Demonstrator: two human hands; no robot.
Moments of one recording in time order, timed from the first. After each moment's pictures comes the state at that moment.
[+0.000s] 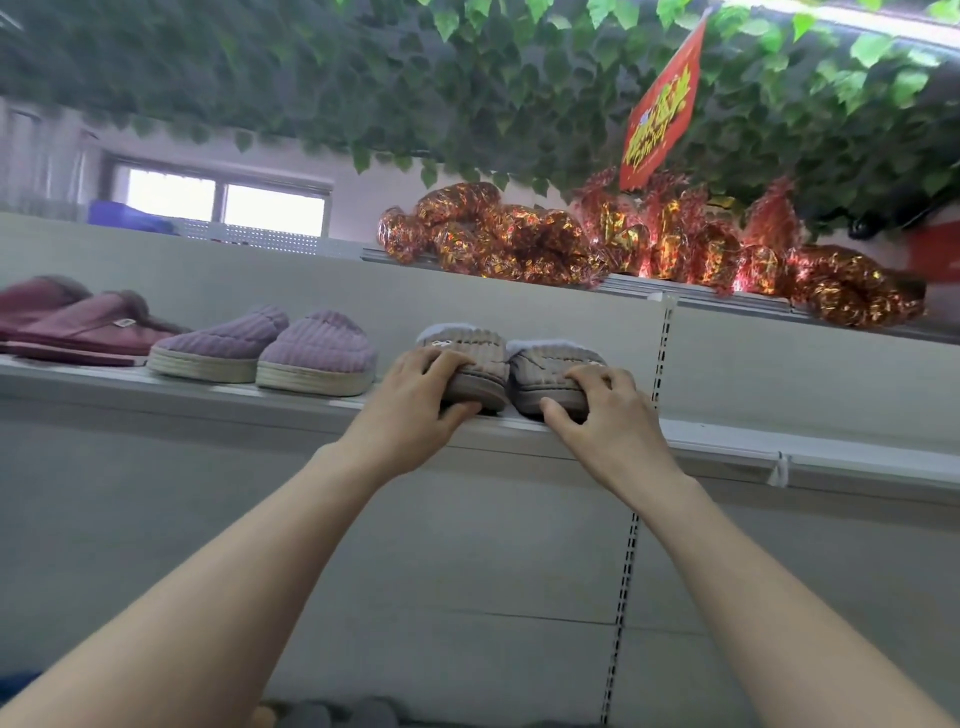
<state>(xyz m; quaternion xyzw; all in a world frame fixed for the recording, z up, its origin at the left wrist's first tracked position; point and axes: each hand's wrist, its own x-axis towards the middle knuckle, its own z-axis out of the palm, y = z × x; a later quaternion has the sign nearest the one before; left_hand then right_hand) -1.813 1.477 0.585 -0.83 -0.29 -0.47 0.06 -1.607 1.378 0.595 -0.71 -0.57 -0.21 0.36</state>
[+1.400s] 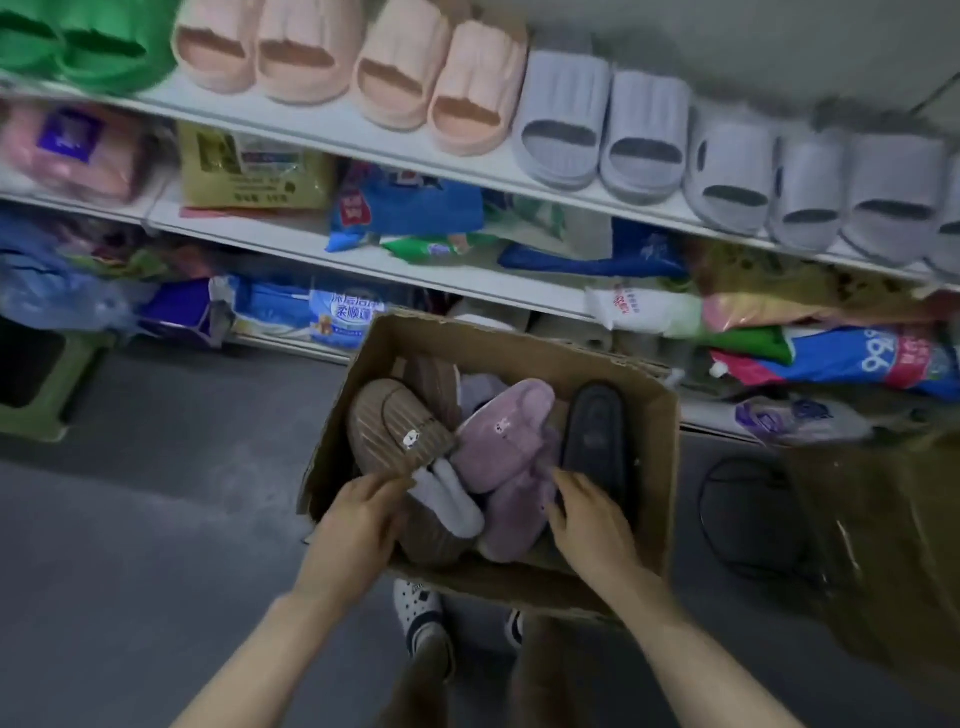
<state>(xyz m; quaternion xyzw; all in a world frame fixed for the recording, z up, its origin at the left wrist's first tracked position) -2.185 1.200 -0.050 -0.79 -0.53 -0.06 -0.28 -1.917 1.156 -0.033 -0.77 -0.57 0.28 -0.01</state>
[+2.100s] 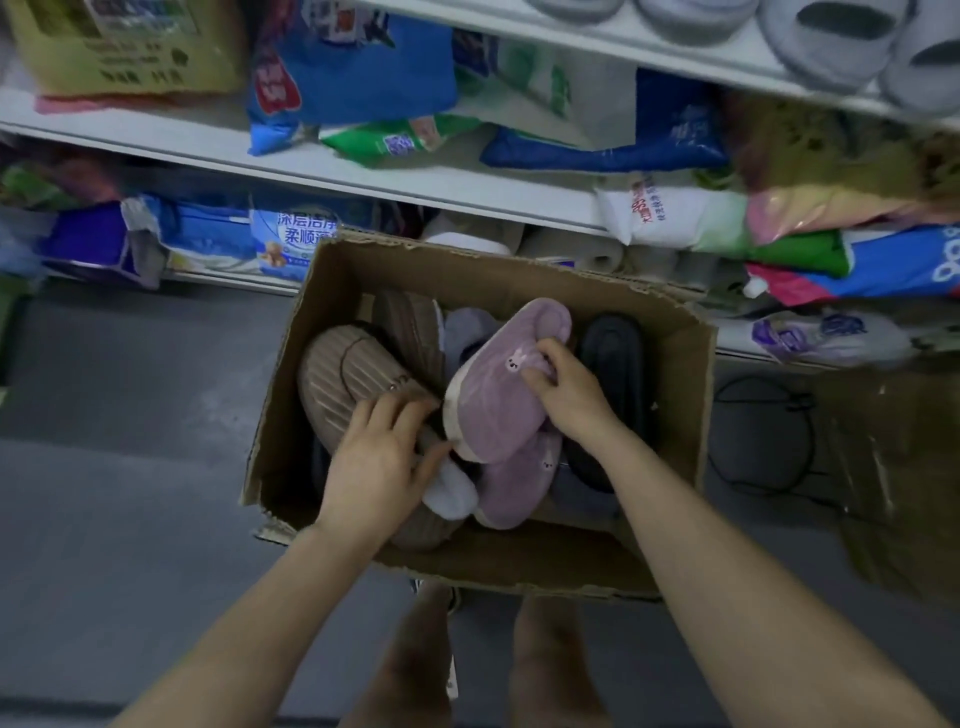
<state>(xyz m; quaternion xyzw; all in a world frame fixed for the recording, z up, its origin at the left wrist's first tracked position) -2.130 1.247 -0.101 -0.83 -0.50 -0.05 -0.25 -1.888 1.257 -0.127 -0.75 -0.44 0.46 0.17</state>
